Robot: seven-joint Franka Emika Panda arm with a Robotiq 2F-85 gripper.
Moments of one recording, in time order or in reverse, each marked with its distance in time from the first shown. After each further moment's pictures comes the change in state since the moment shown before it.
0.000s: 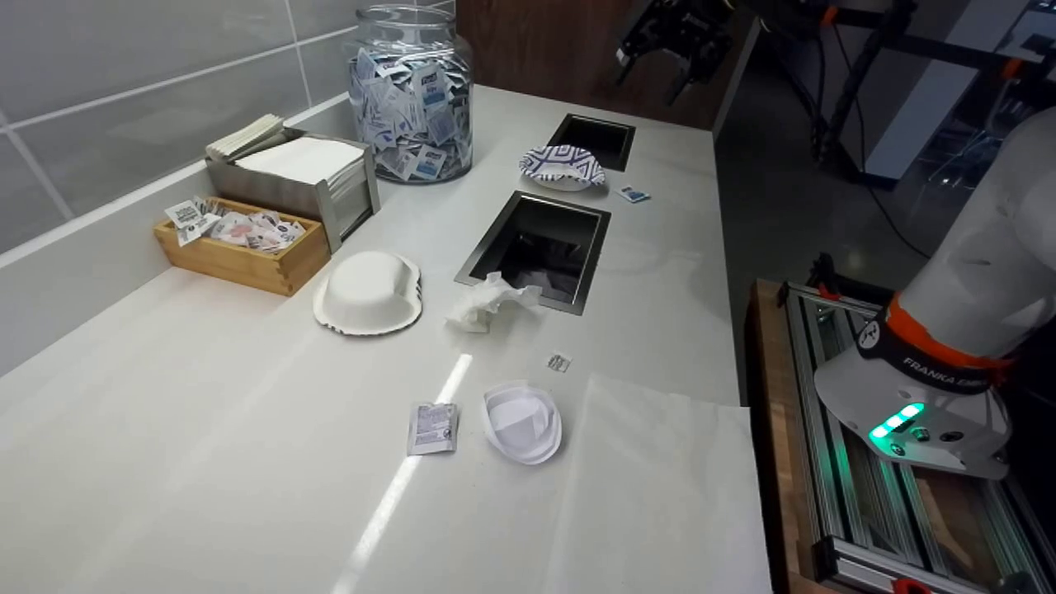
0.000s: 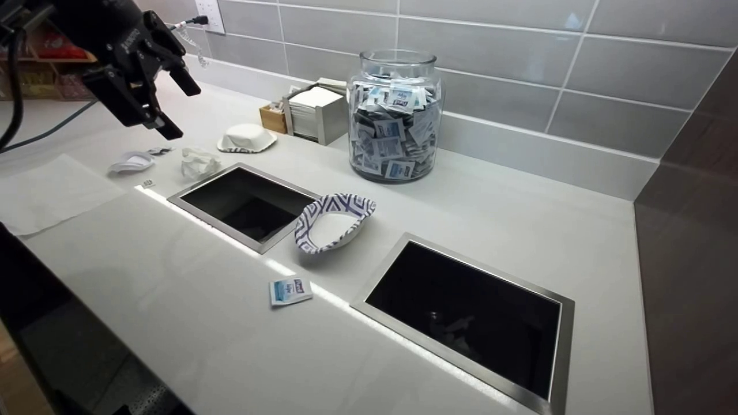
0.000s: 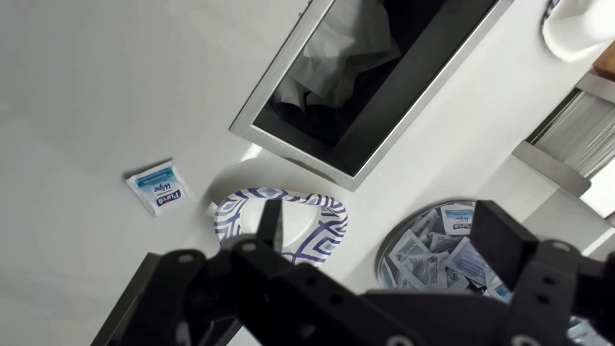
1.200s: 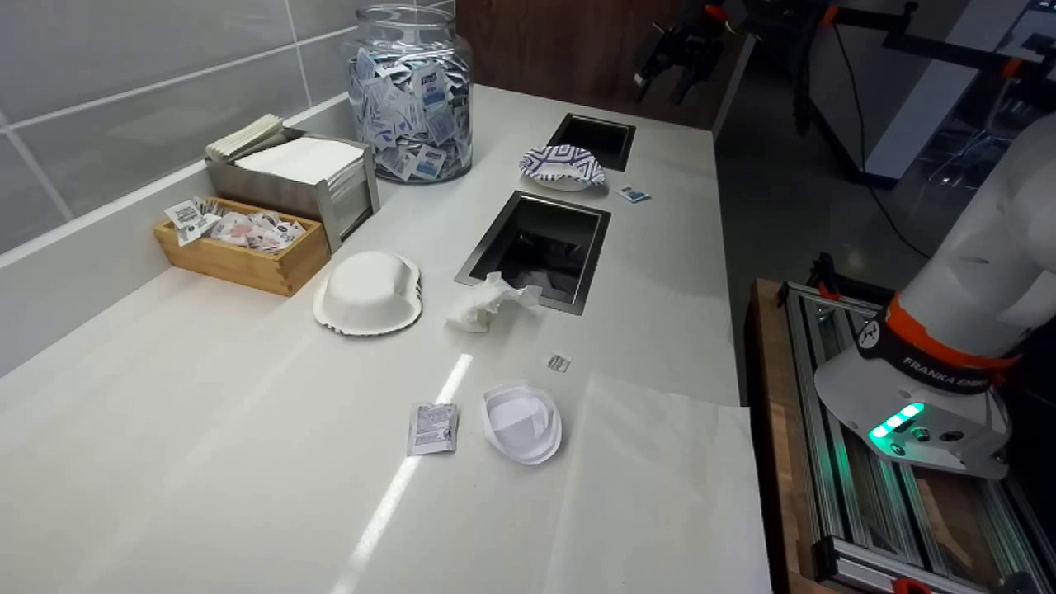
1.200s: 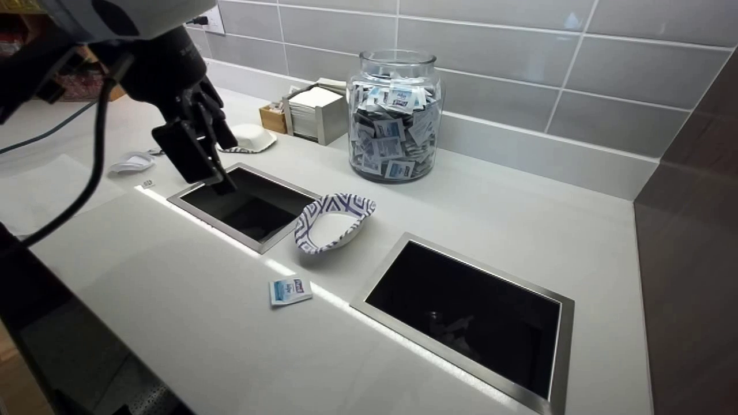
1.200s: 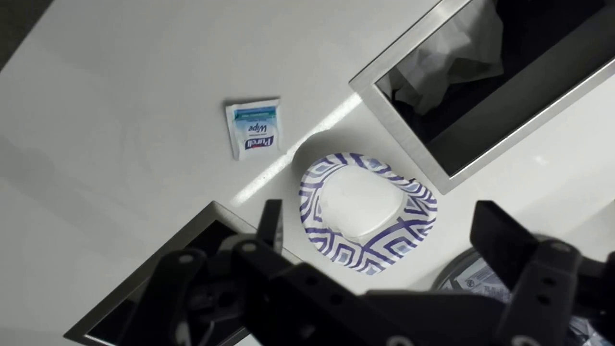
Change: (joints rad) arm -0.079 0.224 -0.151 0.142 -0.058 -0.045 -0.414
